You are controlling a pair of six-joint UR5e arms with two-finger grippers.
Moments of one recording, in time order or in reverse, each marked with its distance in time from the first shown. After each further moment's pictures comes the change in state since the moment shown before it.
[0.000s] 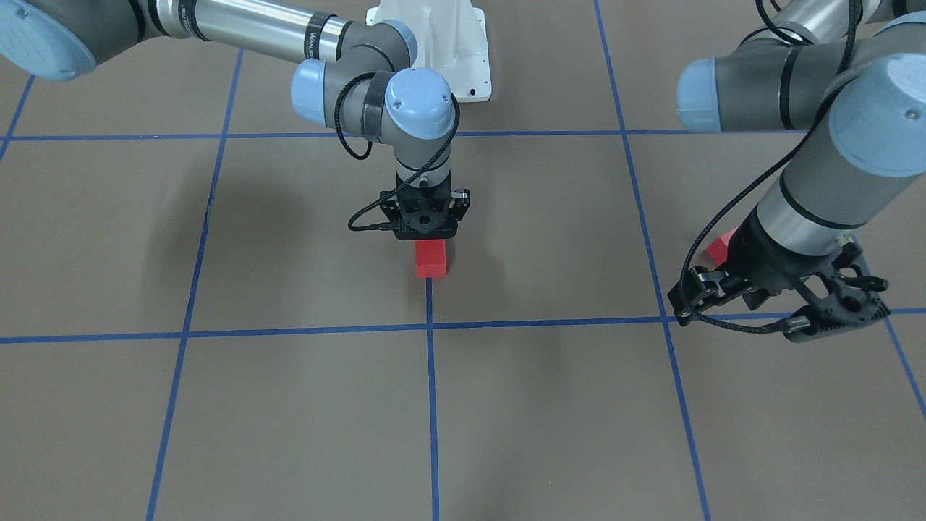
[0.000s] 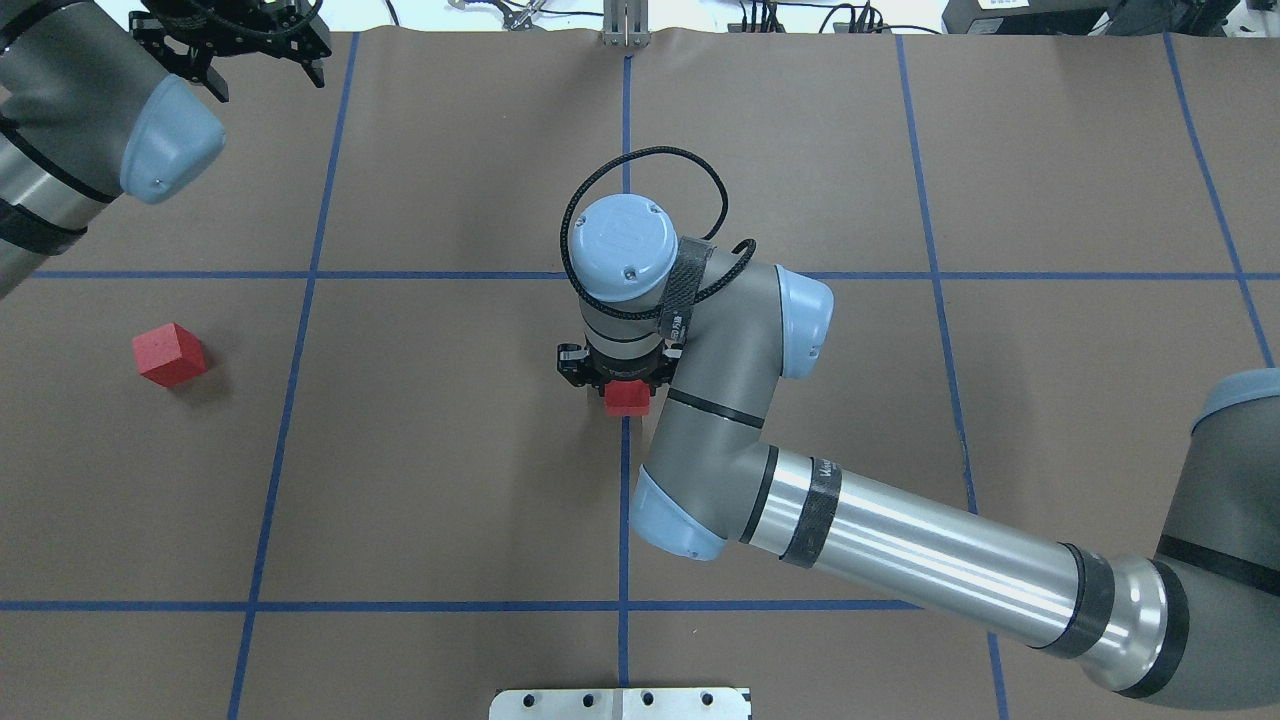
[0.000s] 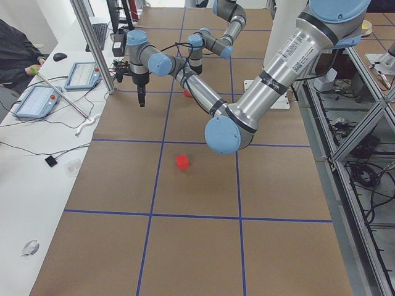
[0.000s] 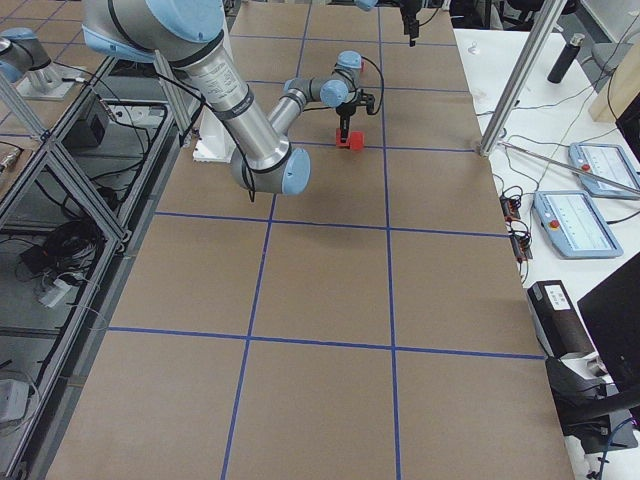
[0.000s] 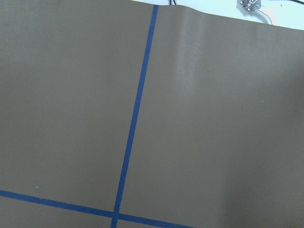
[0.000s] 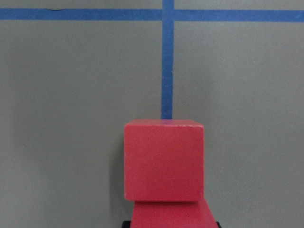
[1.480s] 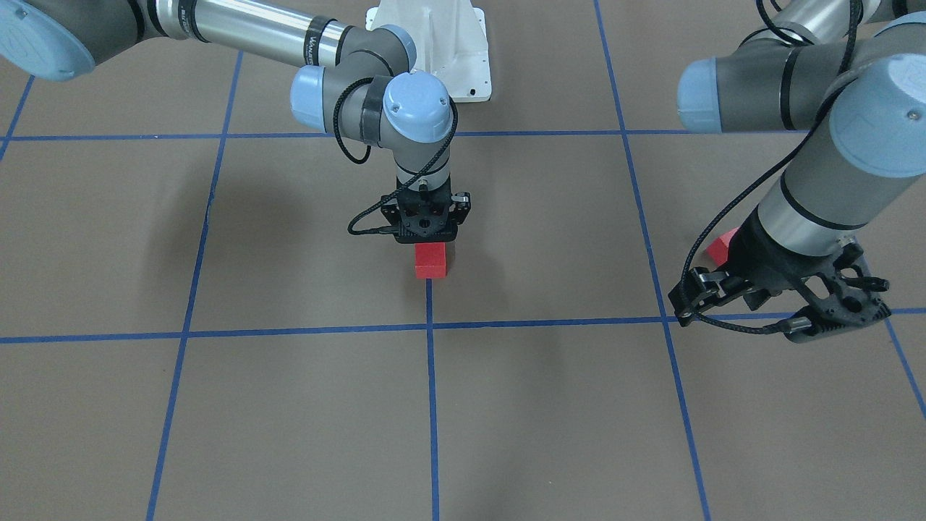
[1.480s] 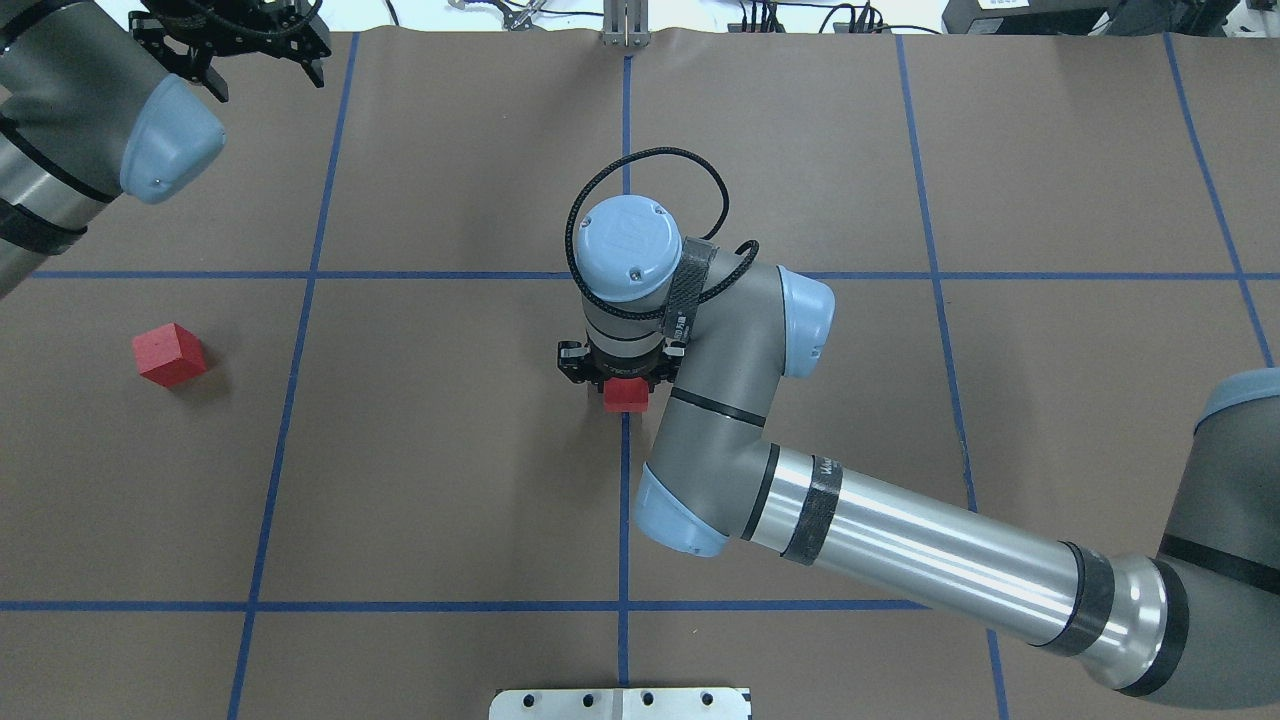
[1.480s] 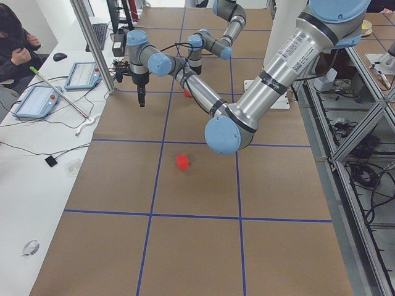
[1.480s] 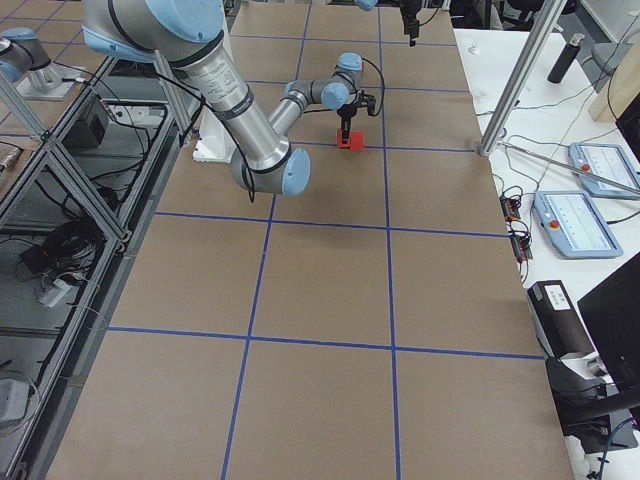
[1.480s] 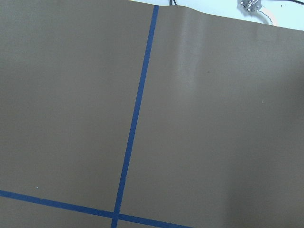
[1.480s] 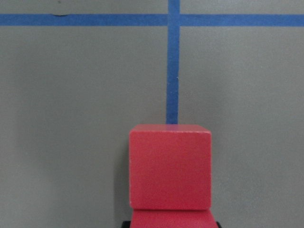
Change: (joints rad) left arm 0.000 0.000 0.001 0.000 0.000 0.000; right arm 0.003 -0.003 -0.015 0.037 -0.004 0.006
